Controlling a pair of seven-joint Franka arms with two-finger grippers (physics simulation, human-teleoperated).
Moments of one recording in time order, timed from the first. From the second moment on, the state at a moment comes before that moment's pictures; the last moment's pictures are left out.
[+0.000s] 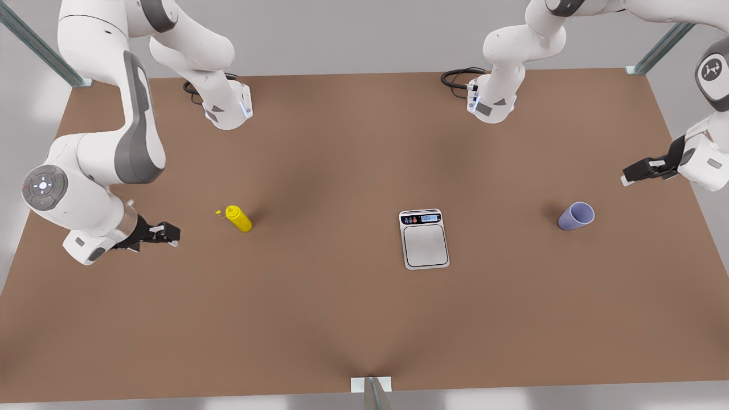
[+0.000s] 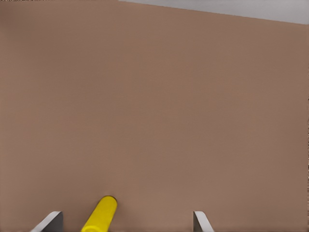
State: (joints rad) left arm 0.14 0.20 -0.03 -1.21 0.02 1.32 -0.01; right arm -0.13 0.28 0.21 -1.47 -0.06 1.75 -0.04
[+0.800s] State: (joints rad) left arm 0.25 0.30 0.15 -2.01 -0.02 2.12 0.06; right arm -0.72 0.54 0.21 -1.88 0.80 1.51 -2.06
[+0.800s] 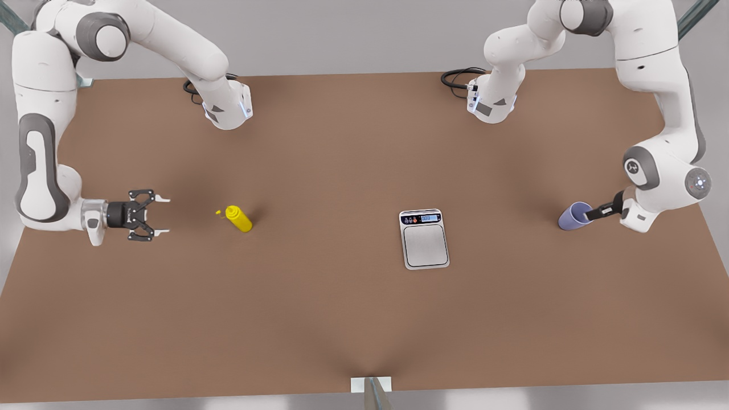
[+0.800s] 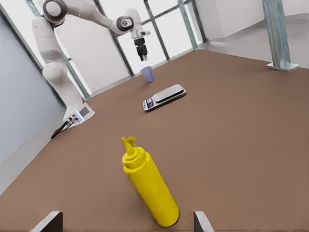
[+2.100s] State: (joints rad) left arm 0.24 0.40 0.15 -2.08 -0.02 2.30 0.11; right arm -0.58 0.80 0.25 -1.99 0.96 1.66 -2.64
